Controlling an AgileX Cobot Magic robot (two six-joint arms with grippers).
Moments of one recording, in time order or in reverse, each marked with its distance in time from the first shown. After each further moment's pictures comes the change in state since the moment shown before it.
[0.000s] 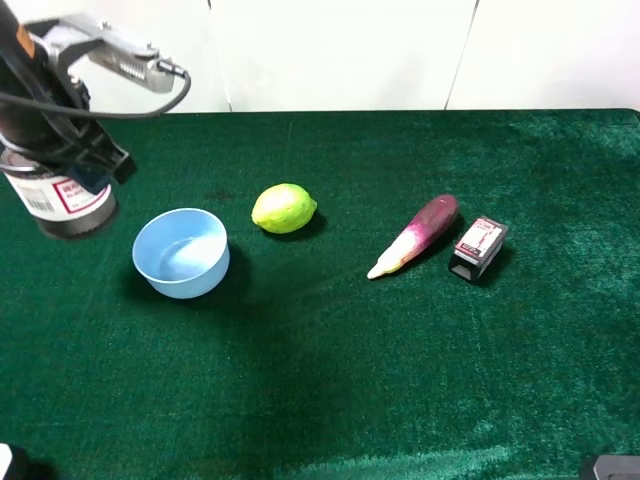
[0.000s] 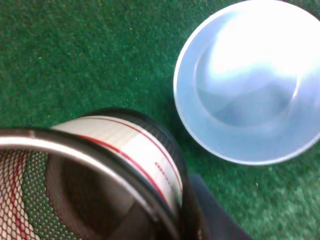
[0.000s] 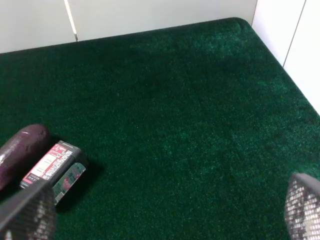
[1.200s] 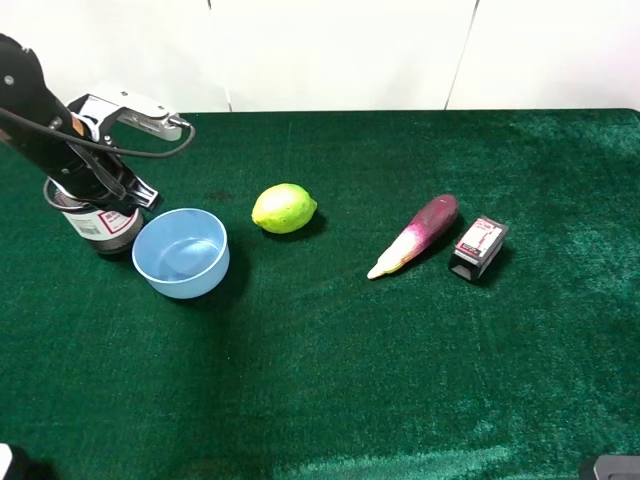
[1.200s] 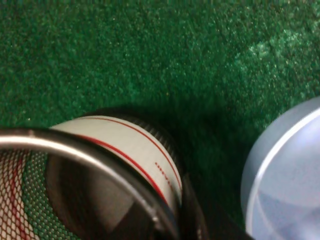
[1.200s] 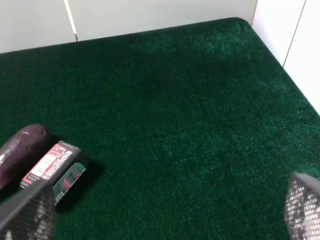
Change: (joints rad) left arm 0.125 0.221 0.144 0.002 -0.495 0.012; right arm 0.000 0.000 0.000 0.000 0.000 0.000
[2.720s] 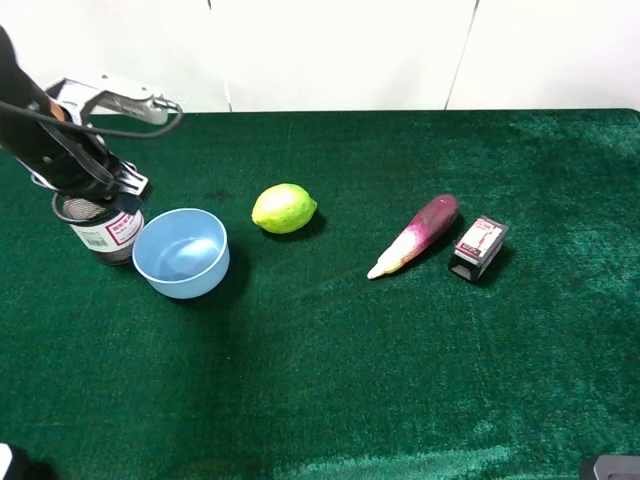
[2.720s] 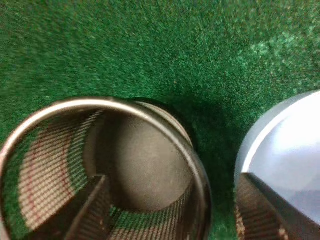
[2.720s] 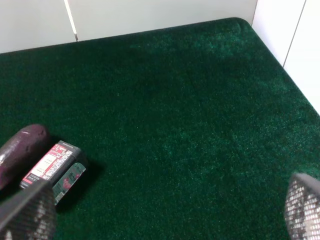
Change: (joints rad) left arm 0.000 -0.107 0.003 0.000 0.094 -0.063; right arm 0.000 0.000 0.000 0.000 0.000 0.000
